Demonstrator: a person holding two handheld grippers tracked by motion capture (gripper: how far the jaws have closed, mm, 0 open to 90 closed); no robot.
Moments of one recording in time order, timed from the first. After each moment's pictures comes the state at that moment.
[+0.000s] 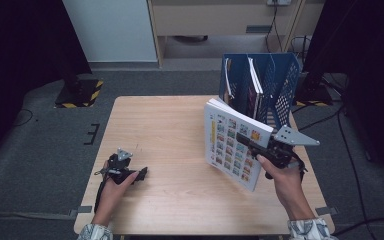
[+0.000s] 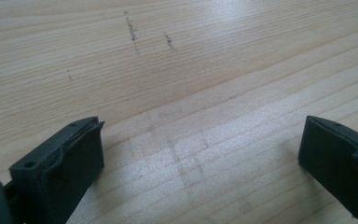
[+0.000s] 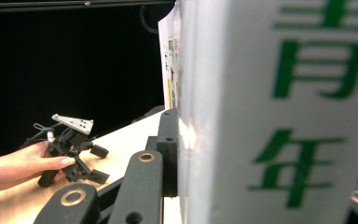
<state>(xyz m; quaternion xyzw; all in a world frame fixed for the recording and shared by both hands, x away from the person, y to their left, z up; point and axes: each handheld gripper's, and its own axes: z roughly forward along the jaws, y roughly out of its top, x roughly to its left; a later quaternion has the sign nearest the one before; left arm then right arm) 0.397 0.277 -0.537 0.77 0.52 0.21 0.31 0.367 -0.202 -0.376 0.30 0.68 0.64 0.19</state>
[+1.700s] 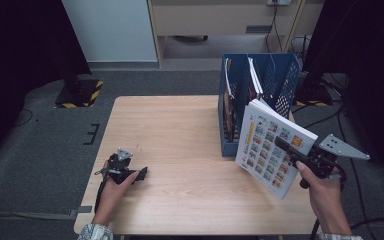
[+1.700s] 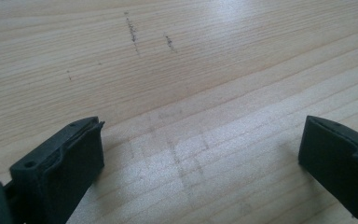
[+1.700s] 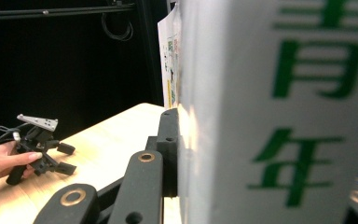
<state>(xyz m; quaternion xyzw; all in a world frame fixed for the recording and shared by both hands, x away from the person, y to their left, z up) 0.397 0.277 -0.537 0.77 0.52 0.21 0.31 0.339 -0.290 -0.375 0.35 0.66 0.63 0.23</state>
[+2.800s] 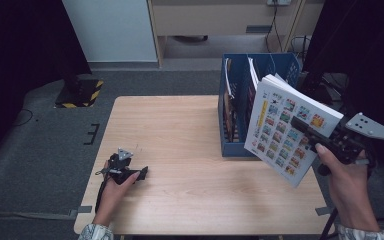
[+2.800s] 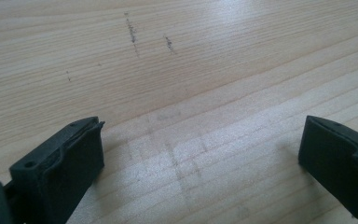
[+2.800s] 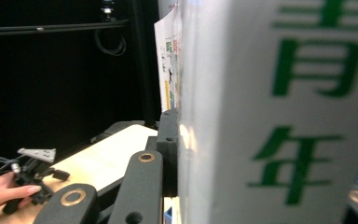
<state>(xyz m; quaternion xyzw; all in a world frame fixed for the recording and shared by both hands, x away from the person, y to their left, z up) 0.398 0.275 -0.537 0.77 0.52 0.21 0.31 0.334 -0.300 -0.296 0.35 0.65 0.62 0.26</state>
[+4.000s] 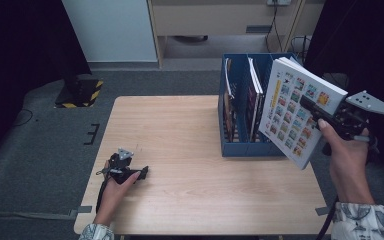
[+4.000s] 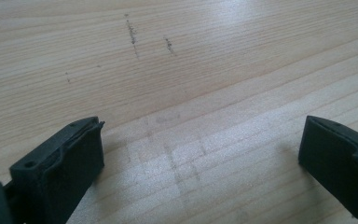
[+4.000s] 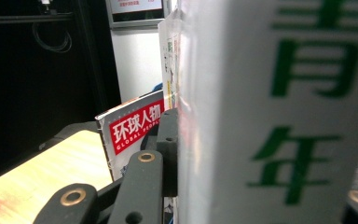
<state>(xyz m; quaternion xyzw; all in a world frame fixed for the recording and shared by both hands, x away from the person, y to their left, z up) 0.399 0.273 -0.537 0.77 0.52 0.21 0.31 0.378 -0.314 -0.281 0.41 0.63 0.58 0.32</state>
